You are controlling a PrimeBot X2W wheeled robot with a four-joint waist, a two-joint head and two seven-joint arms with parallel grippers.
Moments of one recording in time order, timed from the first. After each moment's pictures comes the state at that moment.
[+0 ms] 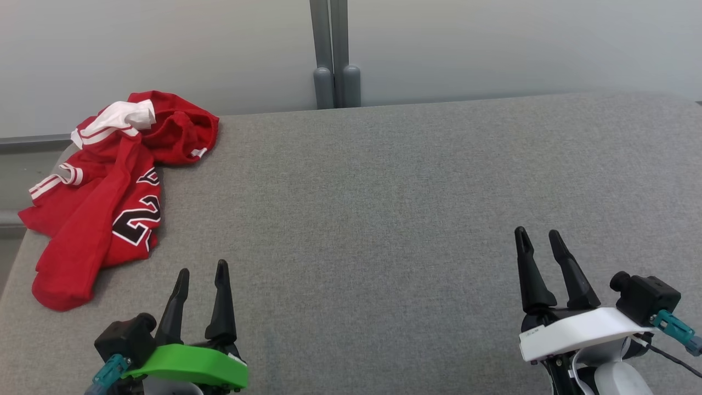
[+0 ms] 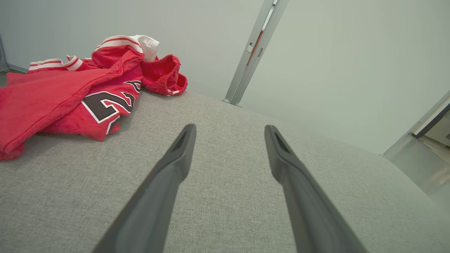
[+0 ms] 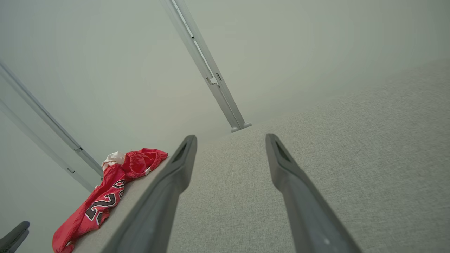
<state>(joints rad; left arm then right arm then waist) 0.00 0.04 -0.12 0.14 -0.50 -0.05 -0.17 0.00 -0.04 0.08 0.03 0.52 0.13 -0.17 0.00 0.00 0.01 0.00</state>
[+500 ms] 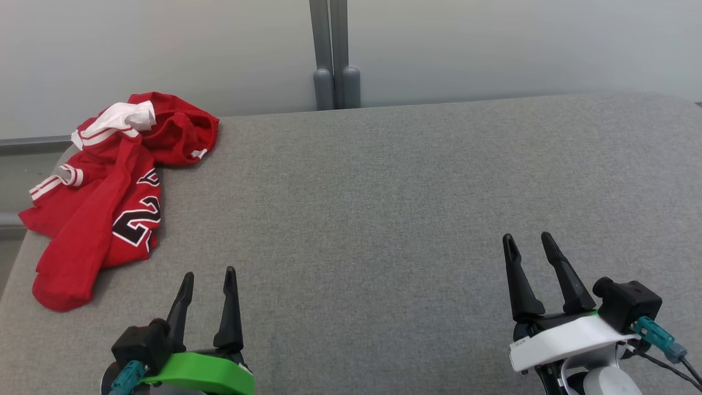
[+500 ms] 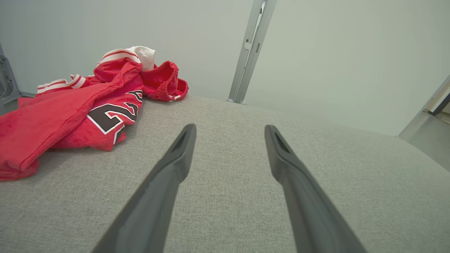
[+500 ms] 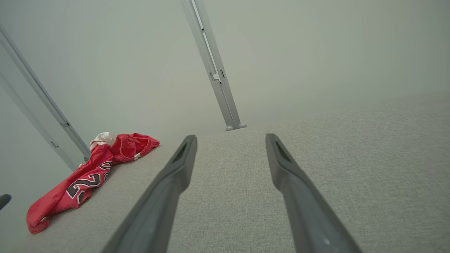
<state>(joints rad) 0.02 0.04 -0.13 0.15 -0.37 -0.04 -0.21 0.01 -0.05 0.10 0.03 0.35 0.13 -0.20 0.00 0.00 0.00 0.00</state>
